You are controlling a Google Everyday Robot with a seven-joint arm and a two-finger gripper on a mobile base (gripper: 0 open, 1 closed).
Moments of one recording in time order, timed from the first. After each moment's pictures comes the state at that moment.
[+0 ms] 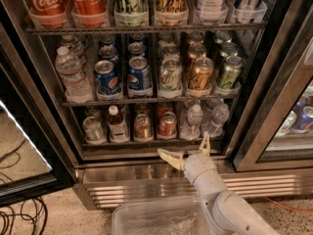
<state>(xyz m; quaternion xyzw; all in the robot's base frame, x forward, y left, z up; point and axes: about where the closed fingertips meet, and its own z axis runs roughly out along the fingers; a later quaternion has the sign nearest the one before) 0.571 -0.117 0.641 -0.14 0.71 0.08 0.69</state>
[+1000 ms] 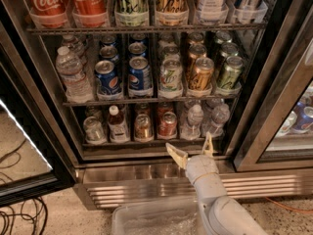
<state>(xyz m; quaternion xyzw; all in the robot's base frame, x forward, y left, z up) 0.569 -0.133 0.647 -0.11 0.70 0.03 0.71</state>
